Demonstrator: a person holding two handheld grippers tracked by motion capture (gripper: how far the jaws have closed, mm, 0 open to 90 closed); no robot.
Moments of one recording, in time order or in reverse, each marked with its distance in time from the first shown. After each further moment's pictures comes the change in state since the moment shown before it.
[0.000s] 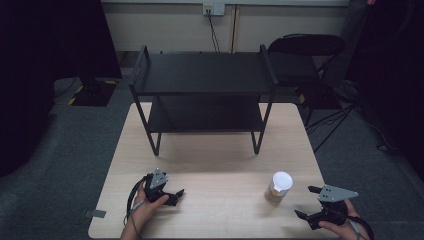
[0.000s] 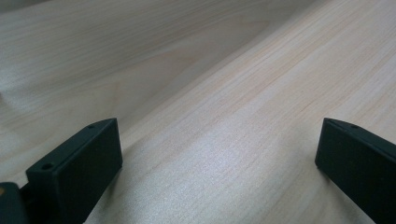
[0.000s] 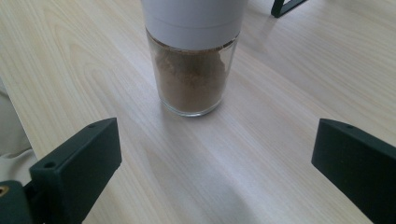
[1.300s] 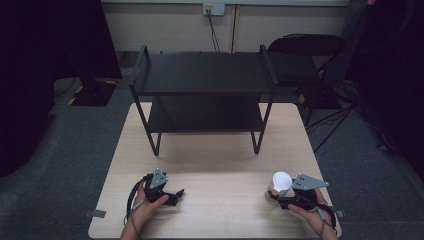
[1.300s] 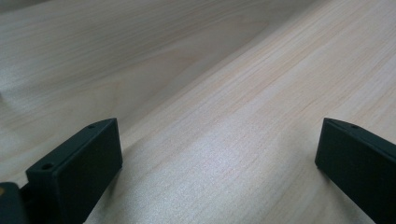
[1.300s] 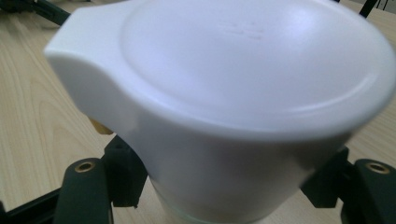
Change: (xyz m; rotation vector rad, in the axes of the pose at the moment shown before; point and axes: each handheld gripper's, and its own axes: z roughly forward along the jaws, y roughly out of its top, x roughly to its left) left arm 0.000 0.000 0.000 0.000 0.000 0.000; right arm 0.014 0.014 0.068 -0.148 -0.001 0.034
